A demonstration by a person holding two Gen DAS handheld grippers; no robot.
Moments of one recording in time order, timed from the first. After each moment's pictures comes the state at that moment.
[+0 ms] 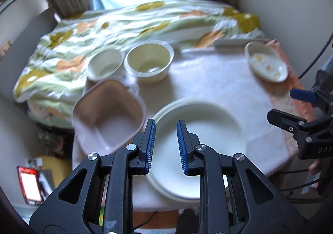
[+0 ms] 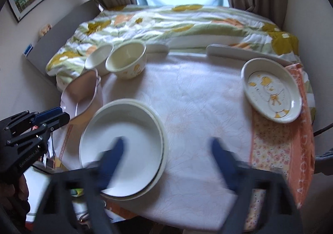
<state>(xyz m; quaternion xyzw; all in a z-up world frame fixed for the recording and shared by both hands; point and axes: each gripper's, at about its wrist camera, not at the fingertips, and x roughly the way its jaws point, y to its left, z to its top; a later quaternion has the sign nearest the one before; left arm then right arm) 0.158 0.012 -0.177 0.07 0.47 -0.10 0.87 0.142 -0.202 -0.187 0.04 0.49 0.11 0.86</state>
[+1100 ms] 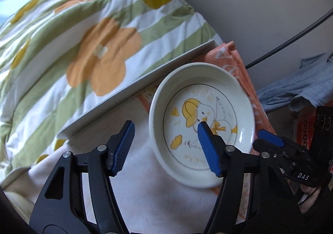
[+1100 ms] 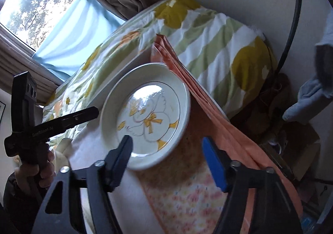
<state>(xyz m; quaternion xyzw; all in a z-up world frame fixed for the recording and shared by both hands) 0.395 -0.279 -0.281 0.09 0.57 -0.39 0.72 0.198 -0.432 -0.261 0.33 0.46 -0.12 0.81</state>
